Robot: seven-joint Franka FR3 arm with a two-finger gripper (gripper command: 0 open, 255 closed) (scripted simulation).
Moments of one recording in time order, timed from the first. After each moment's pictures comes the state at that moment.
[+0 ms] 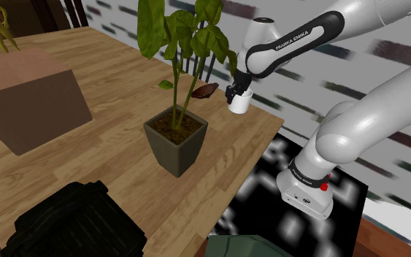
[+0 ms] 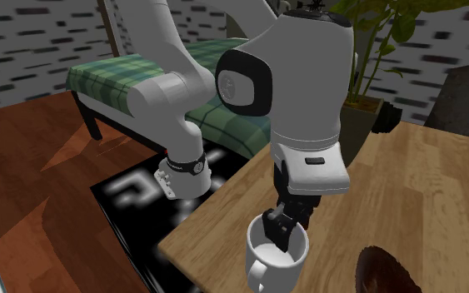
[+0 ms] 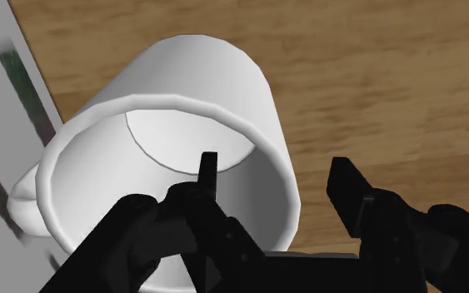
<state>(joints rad) 0.04 -0.37 -0.20 -2.72 -0.14 2.47 0.05</state>
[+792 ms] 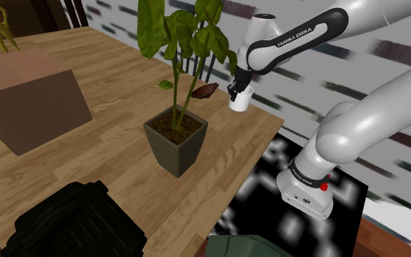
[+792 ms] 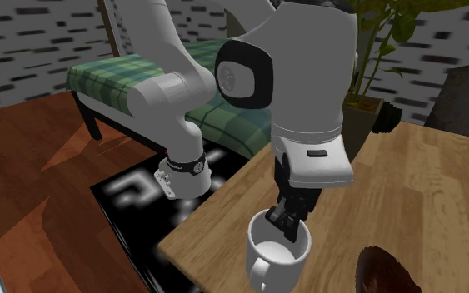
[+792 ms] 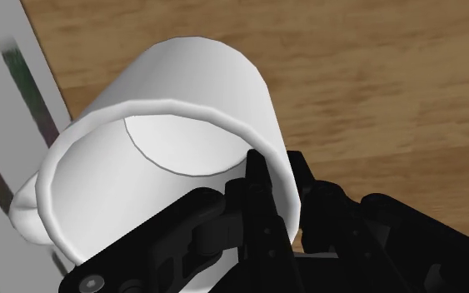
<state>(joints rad) 0.04 -0.39 -0.20 -2.71 -0.14 2.44 0.05</state>
